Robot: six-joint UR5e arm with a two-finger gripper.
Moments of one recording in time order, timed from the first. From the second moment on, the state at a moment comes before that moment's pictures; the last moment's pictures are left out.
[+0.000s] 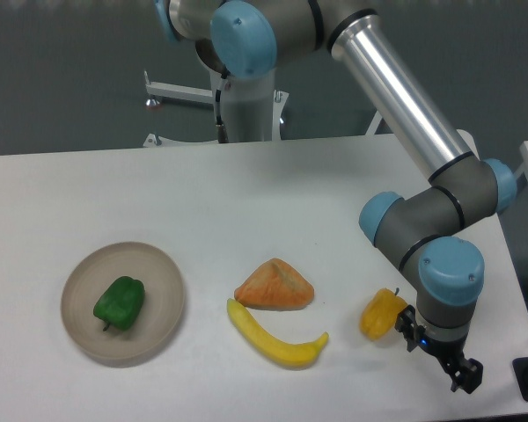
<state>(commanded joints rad) 2.34 -2.57 -0.69 -1.18 1.62 1.41</state>
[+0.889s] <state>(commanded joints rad) 2.29 -2.48 -0.80 -1.18 1.62 1.24</state>
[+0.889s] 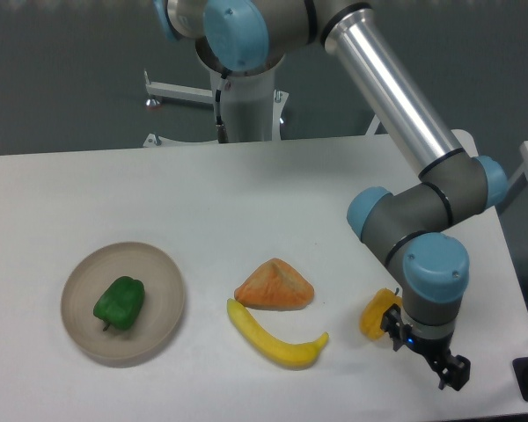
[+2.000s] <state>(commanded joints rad) 2.02 -2.21 -1.16 -1.20 1.43 0.51</state>
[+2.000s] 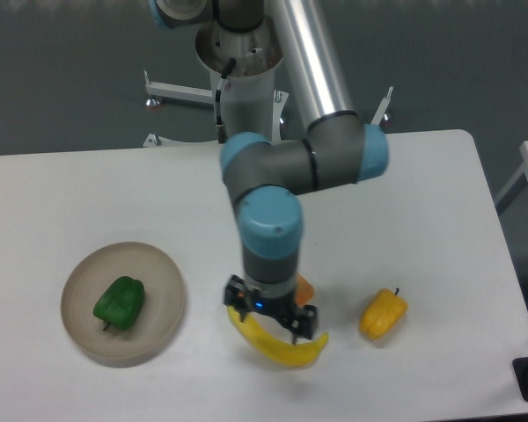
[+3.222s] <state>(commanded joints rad) 1.86 -2.15 -1.34 -1.13 1.32 0.35</state>
